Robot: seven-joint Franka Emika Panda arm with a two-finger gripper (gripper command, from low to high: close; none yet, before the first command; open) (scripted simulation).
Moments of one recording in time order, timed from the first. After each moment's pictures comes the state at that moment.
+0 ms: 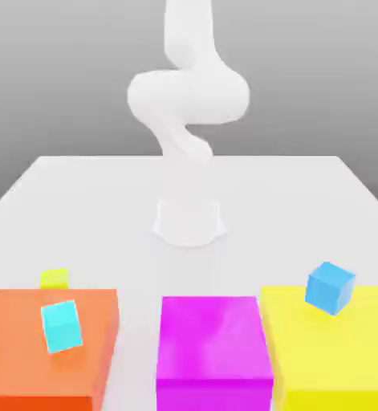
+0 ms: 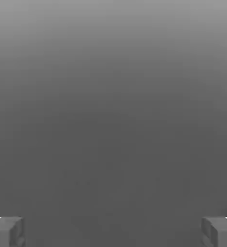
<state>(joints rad) 0.01 -0.76 -0.07 -2.33 0.01 2.33 0.73</state>
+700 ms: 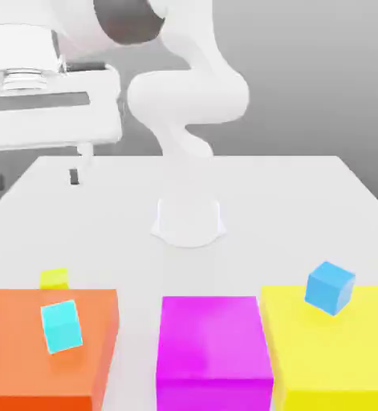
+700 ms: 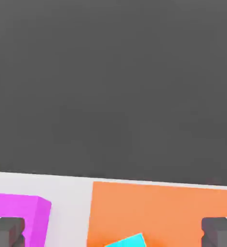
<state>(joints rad) 0.08 -0.35 -0.54 -2.58 0.10 2.58 0.17</state>
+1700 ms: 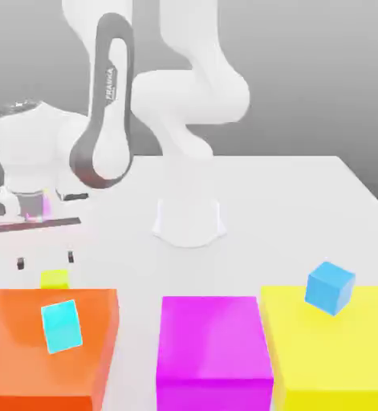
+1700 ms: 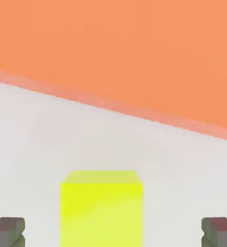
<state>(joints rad) -0.08 0.07 -0.67 -2.83 0.28 2.91 -0.47</state>
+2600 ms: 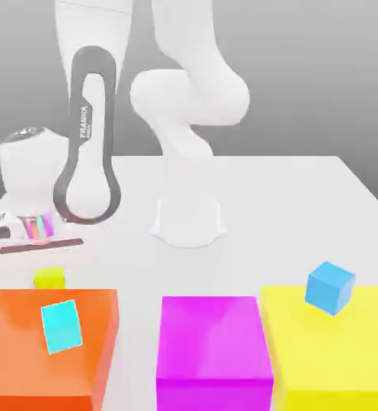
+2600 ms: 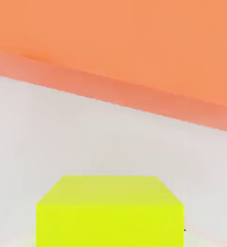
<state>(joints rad) -0.23 0.18 -0.45 -2.79 0.55 2.96 -0.68</state>
